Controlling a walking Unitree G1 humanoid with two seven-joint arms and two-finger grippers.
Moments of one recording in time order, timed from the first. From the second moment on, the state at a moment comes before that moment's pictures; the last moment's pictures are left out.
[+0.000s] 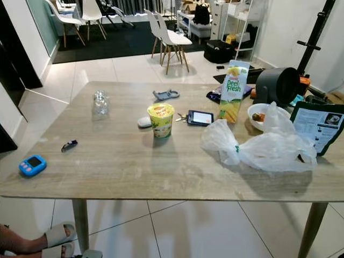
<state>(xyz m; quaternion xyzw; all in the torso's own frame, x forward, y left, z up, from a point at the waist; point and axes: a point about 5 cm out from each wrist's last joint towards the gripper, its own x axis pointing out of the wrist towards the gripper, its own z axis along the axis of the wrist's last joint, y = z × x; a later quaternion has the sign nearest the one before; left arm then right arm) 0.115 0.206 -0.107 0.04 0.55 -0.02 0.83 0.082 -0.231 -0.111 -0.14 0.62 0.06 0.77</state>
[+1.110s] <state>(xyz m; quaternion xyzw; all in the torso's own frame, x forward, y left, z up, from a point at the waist) 0.109 0.239 -0.102 0.04 0.54 0.09 0.84 0.083 -0.225 -0.112 -0.14 0.62 0.06 0.77</state>
